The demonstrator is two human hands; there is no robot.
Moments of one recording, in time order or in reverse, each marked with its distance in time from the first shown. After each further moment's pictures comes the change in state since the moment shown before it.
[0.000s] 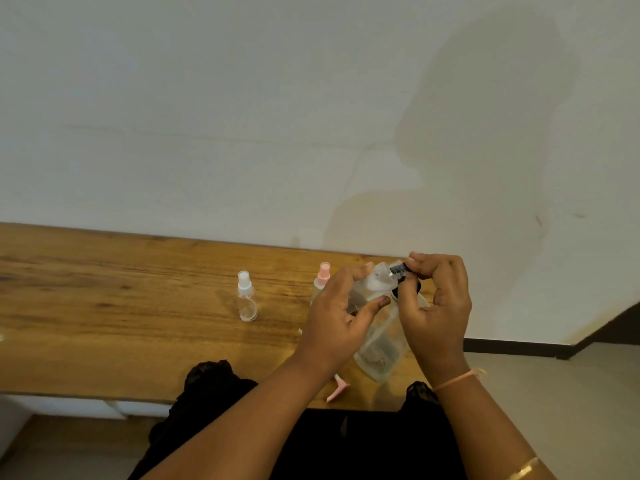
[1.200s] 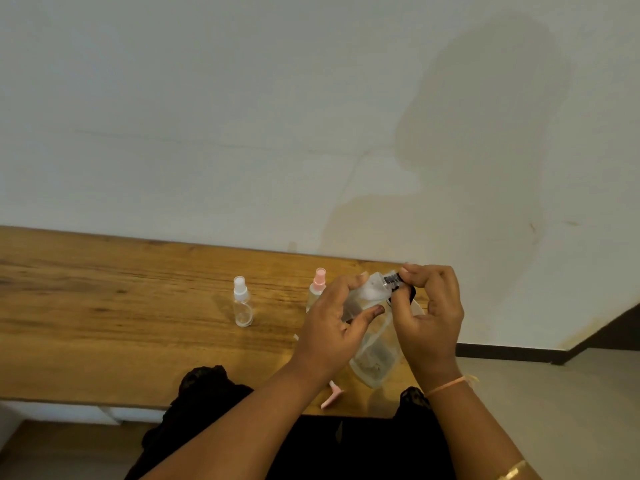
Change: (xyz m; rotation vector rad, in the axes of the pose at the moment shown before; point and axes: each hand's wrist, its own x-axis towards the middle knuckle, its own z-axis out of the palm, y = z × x) left_hand -0.002 -0.008 0.003 -0.041 -0.005 -0.031; right_hand -0.003 0.004 0.000 0.036 0.007 0.008
